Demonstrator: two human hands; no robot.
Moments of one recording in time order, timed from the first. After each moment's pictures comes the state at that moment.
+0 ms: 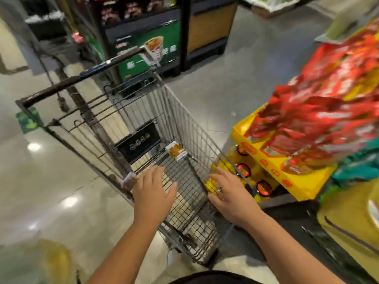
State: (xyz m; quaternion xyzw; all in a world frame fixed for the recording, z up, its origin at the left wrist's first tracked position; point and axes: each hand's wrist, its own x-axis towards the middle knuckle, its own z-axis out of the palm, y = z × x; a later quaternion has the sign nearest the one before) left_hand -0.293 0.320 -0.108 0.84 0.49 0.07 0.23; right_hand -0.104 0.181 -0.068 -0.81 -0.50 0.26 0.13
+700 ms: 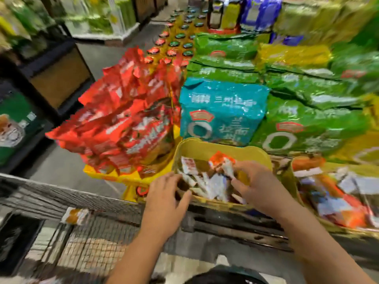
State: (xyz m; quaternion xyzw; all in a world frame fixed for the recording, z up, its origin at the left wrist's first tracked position) left_hand -0.022 0.031 -0.015 0.96 0.05 0.10 0.27; right_hand 0.066 -0.211 0.043 -0.95 -0.16 0.12 0.23
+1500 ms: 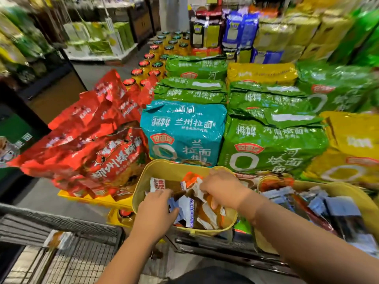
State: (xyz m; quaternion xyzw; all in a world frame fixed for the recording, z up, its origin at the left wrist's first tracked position) left_hand 0.046 -0.045 0.003 0.98 0.09 -0.08 0.15; right_hand 0.166 -0.237 0.016 -0.88 -0.45 0.12 -0.11
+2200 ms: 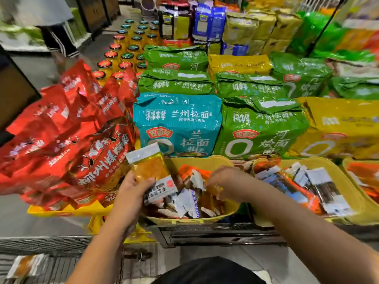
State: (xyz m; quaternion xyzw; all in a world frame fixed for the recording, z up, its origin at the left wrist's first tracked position) left_hand 0.059 0.020 0.021 0.60 0.15 -0.02 0.79; right_hand 0.136 -0.245 0.025 -0.92 -0.29 0.25 -0.02
